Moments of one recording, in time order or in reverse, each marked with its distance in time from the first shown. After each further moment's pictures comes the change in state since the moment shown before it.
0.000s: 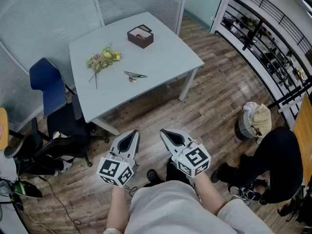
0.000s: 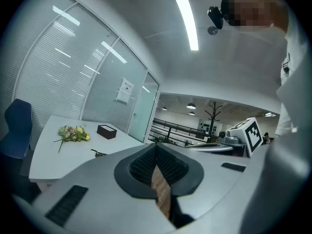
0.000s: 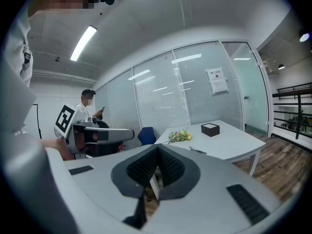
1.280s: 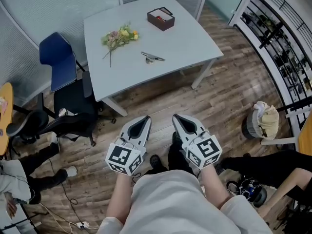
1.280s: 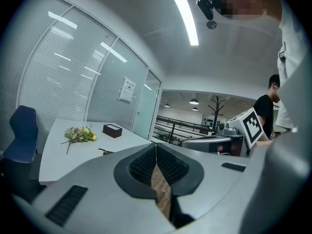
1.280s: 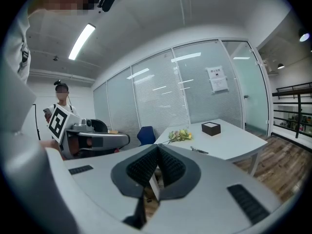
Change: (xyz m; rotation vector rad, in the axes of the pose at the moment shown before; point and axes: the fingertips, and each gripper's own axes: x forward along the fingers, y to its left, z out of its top) left arm -0.003 0.028 -0.005 0.049 0.013 0.035; right arm 0.034 -0.002 0.005 -0.007 -0.005 -0.018
